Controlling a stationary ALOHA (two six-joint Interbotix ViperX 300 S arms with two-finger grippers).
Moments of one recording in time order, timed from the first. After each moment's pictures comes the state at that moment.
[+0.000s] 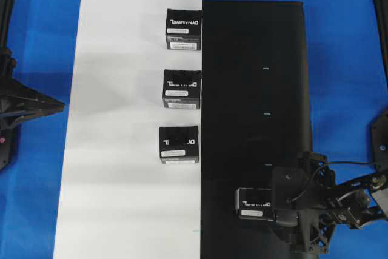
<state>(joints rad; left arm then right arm) -0.02 -1.06 1.10 0.02 0.03 -0.05 0.49 -0.21 0.76 -0.44 0.53 0.90</state>
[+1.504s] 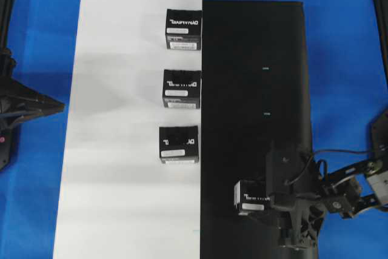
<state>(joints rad) -0.02 -1.06 1.10 0.02 0.04 -0.05 0.42 -0.25 0.73 -0.45 0.42 0.90</state>
